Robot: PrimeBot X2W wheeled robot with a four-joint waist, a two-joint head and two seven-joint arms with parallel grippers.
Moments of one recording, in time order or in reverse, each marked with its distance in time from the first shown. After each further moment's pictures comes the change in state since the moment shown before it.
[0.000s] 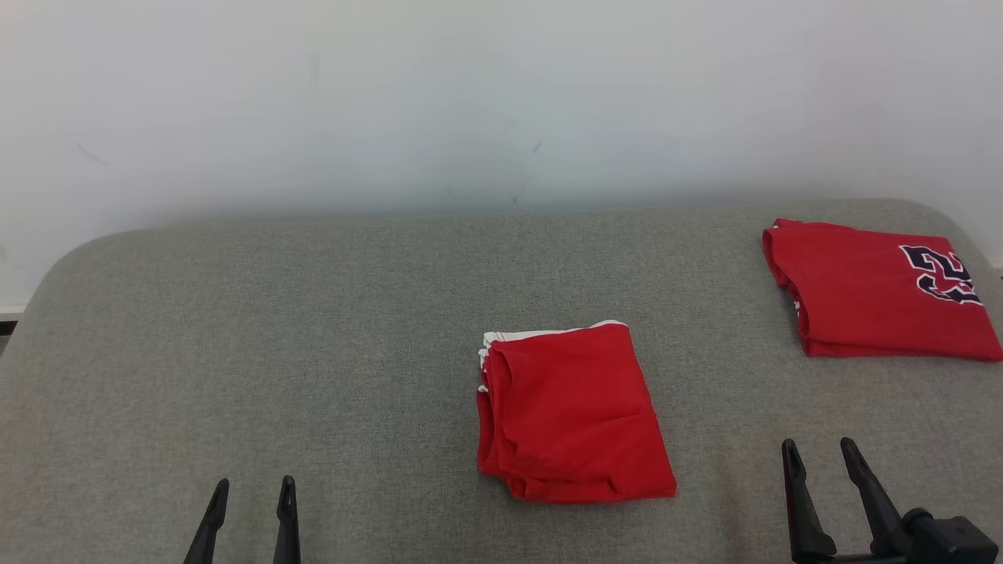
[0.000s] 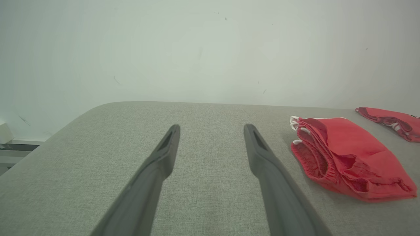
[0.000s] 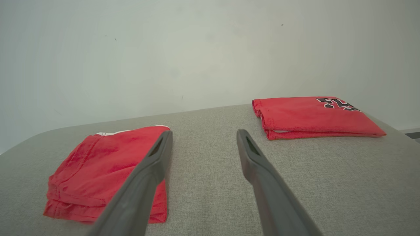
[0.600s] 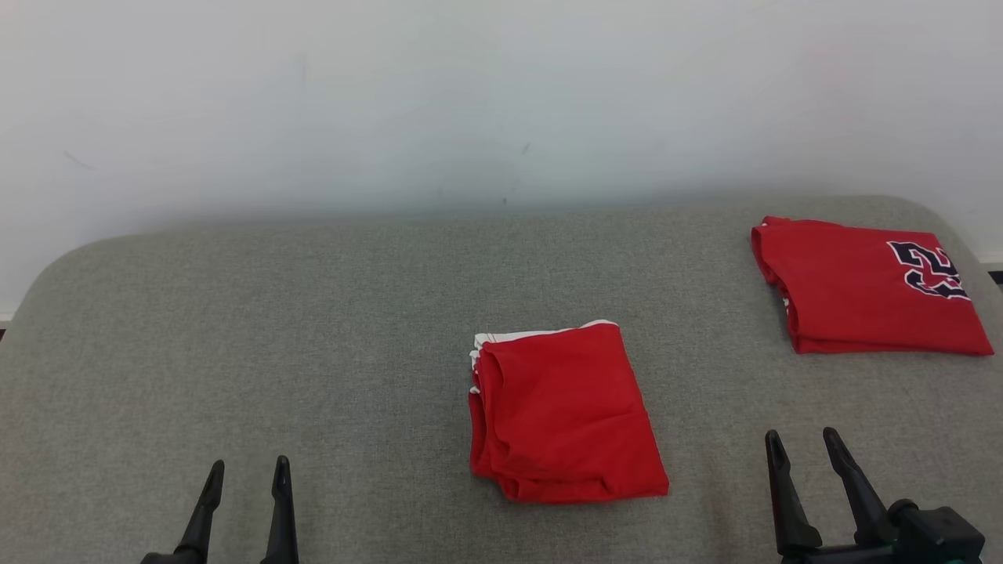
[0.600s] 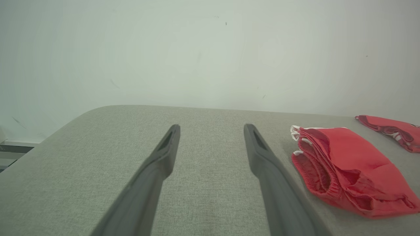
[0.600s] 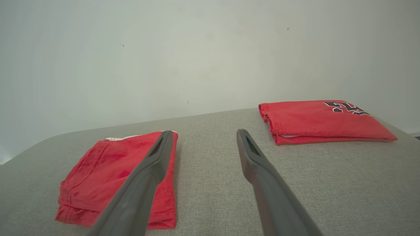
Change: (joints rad) left arm -0.066 0.000 0.003 0.051 -0.026 0.005 0.000; right arm -0.030 -0.006 0.042 0.002 0.024 0.000 -0.003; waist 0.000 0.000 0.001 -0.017
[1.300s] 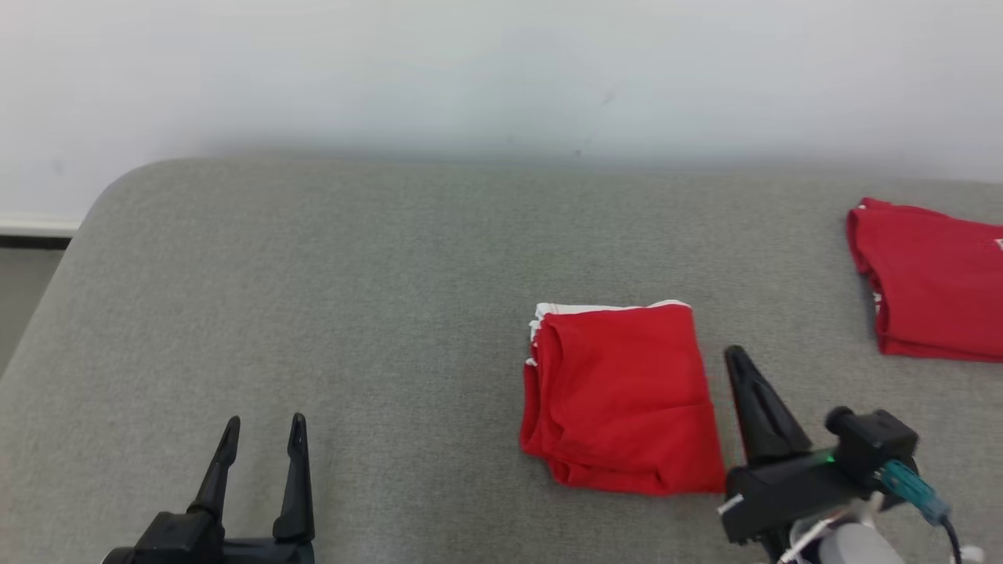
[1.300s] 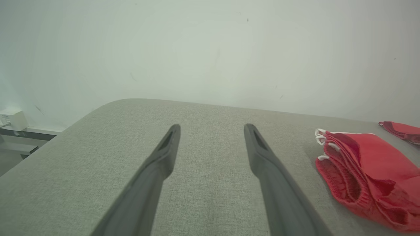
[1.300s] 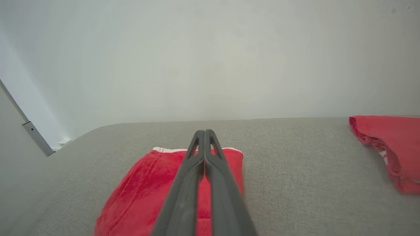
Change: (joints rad) left arm -0.077 0.000 -0.035 0.007 -0.016 0.001 0.000; right arm -0.251 -0.016 0.158 0.139 0.059 0.000 0.000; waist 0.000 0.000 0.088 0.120
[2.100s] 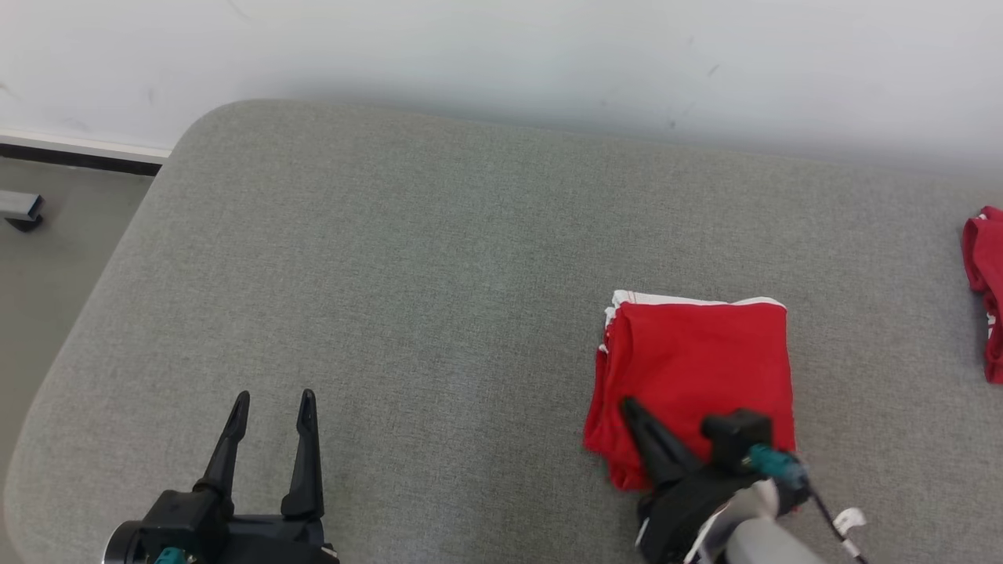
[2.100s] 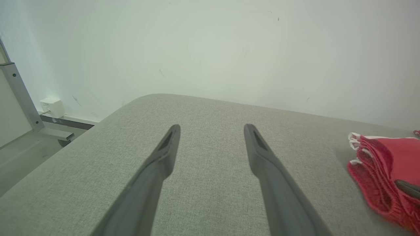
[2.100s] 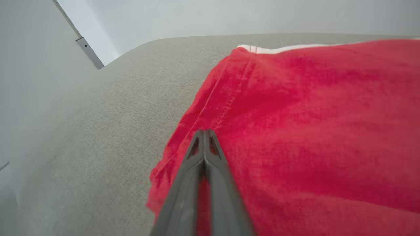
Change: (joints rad) left arm -0.039 0.000 -0.021 -0.006 -0.020 -0.001 0.000; right arm -0.201 0.015 0.319 0.393 0.136 0.000 0.002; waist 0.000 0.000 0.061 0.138
